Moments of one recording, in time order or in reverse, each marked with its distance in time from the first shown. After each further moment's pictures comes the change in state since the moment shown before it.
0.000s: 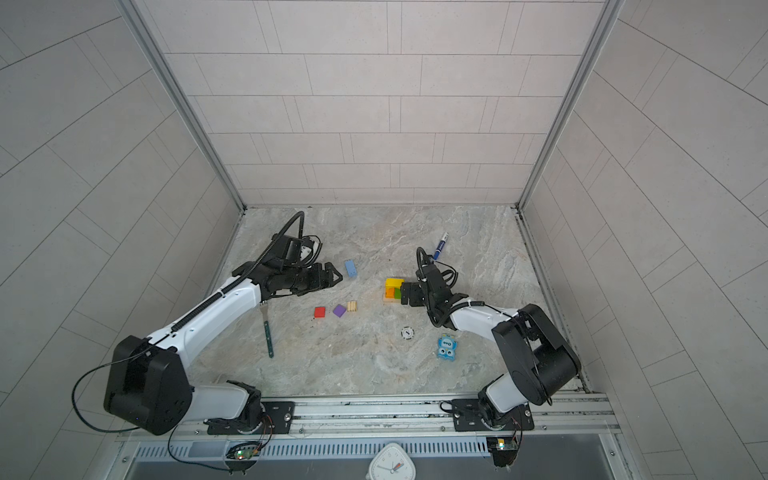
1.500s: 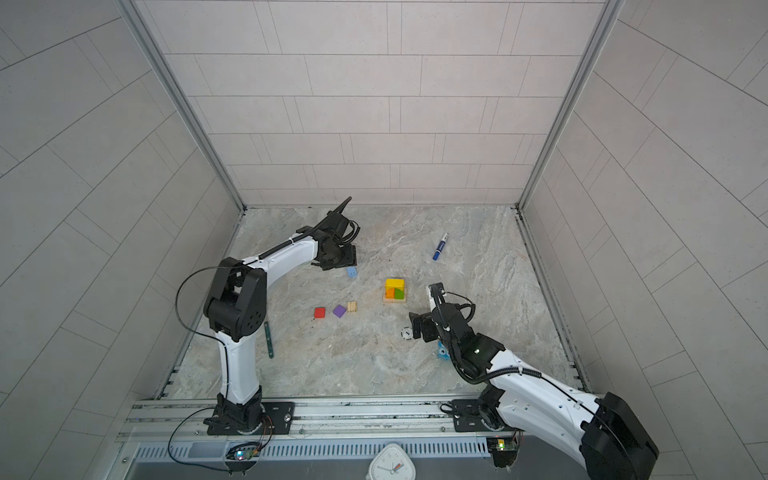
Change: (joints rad) left arm -0.098 0.675 0.576 -0.129 -0.373 0.000; right arm 0.207 -0.635 -0.311 -0.186 0.172 -0.100
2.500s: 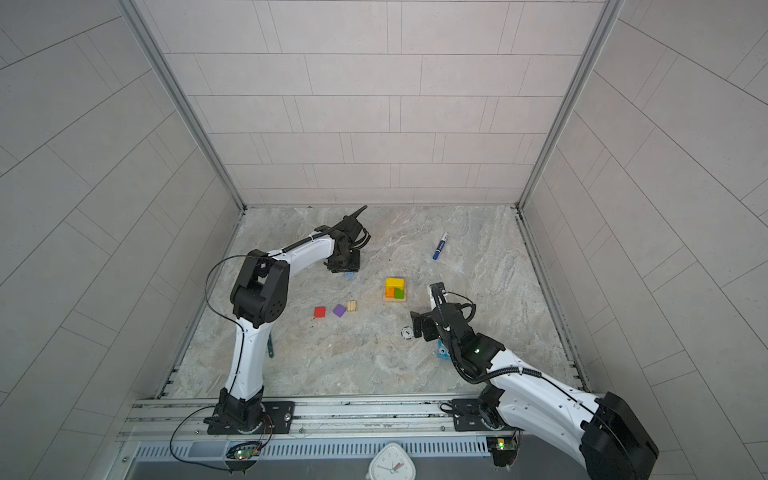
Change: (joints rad) left arm -0.030 0.176 0.142 -0.114 -0.083 0.031; right arm 0.002 -0.001 -0.003 0.001 0.019 -0.004
